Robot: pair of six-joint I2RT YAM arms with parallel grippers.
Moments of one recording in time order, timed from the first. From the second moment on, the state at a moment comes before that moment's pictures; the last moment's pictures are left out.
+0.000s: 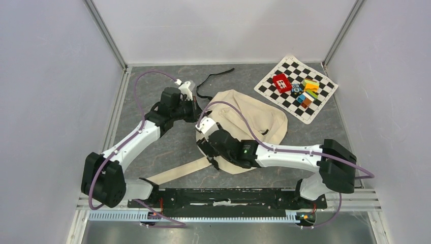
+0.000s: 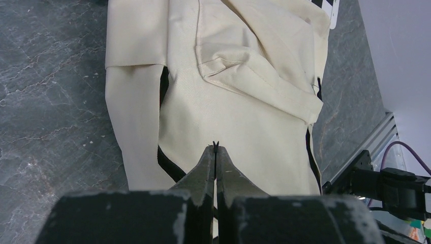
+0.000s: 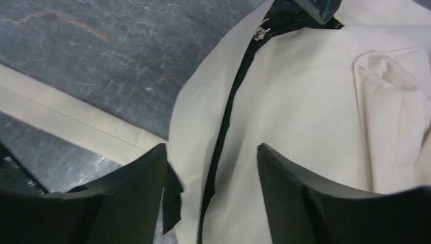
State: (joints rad) left arm -0.42 1.31 0.92 -0.18 0.36 -0.42; right arm 1.21 1.50 0.98 -0.07 0.40 0.14
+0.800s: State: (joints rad) left arm -0.42 1.32 0.91 -0.19 0.38 -0.42; right arm 1.19 1.25 0.69 0.18 0.22 -0.02
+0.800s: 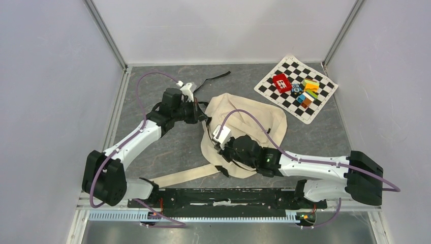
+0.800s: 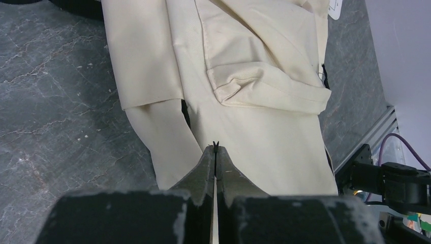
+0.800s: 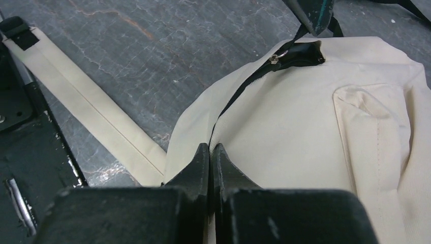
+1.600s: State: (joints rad) left arm -0.42 1.31 0.87 -0.31 0.17 -0.42; right arm 1.39 1.25 0.74 0.02 0.25 -0.05
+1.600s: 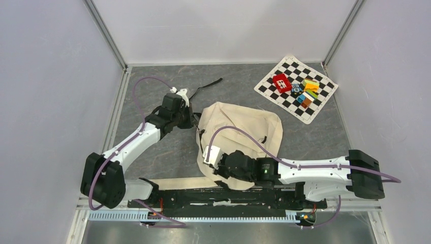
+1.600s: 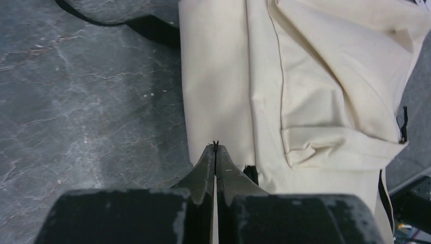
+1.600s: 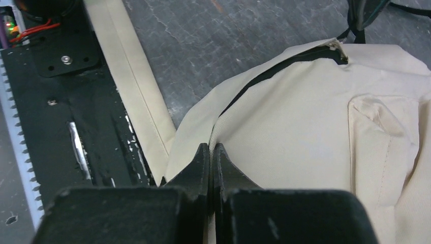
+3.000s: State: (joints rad) left arm -0.34 1.48 0.97 -0.06 0.12 -0.45; right arm 1.31 1.45 0.98 -0.04 0.22 -0.01
